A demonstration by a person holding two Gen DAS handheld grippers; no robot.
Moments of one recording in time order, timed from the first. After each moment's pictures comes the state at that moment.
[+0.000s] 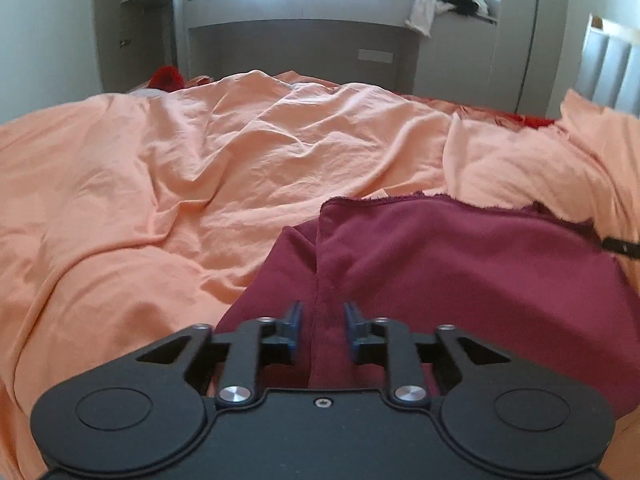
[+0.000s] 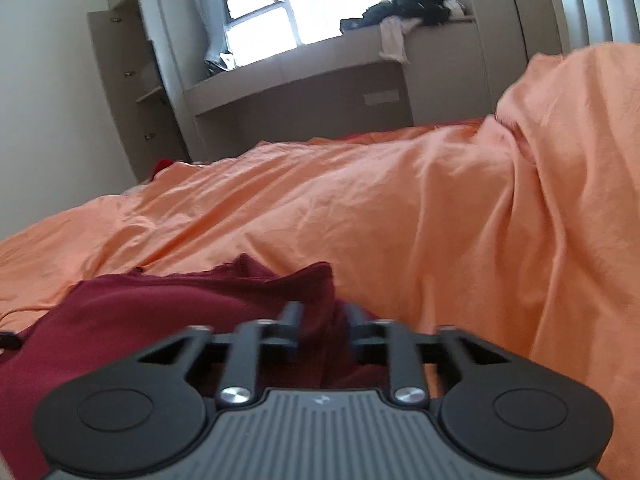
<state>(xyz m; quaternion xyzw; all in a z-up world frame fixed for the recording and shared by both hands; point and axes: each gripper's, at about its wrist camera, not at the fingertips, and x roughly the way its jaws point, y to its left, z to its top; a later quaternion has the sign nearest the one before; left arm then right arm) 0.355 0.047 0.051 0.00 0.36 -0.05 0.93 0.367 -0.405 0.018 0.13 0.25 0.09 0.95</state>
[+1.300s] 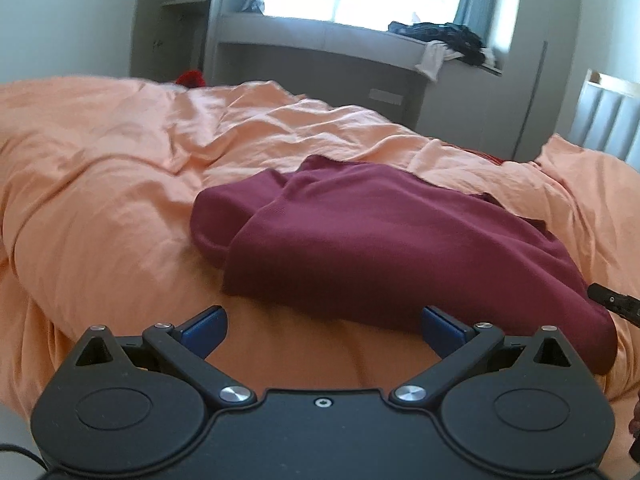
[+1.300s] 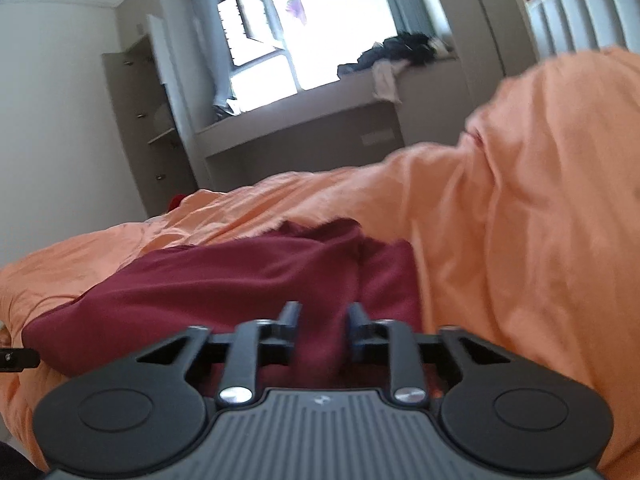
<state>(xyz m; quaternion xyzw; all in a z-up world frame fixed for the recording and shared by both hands) 0.237 0.020 0.011 -0.08 0.30 -0.03 0.95 0.246 -0.383 -0.007 0.15 0.17 0.08 0.97</state>
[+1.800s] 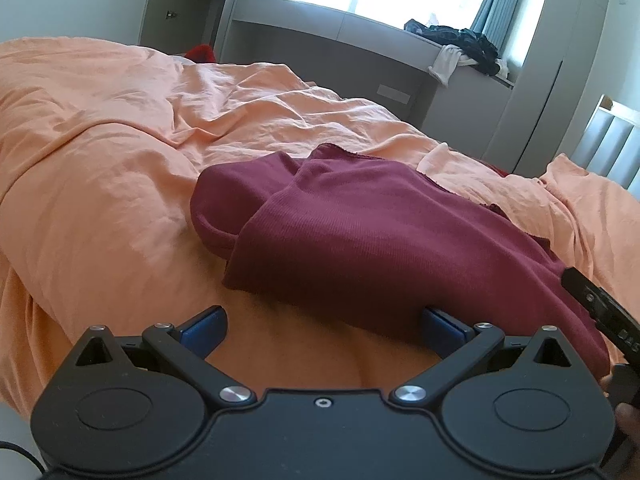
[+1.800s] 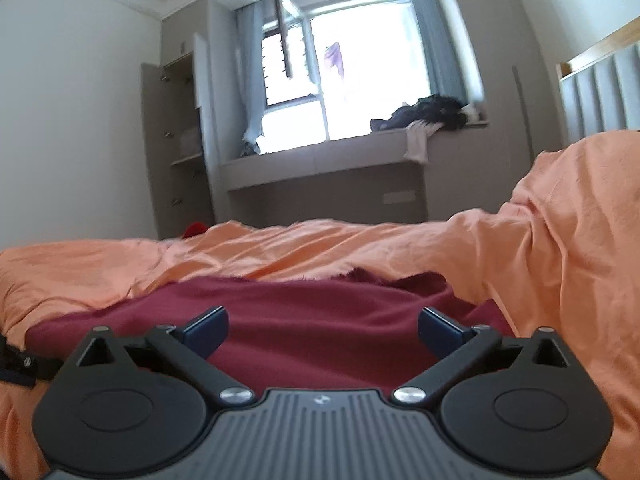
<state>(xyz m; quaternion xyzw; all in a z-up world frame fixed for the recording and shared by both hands) 0.254 0.032 0.001 -0.13 0.31 -0.03 0.94 0.250 -0.292 0.006 0.10 0.09 0.07 0.99</state>
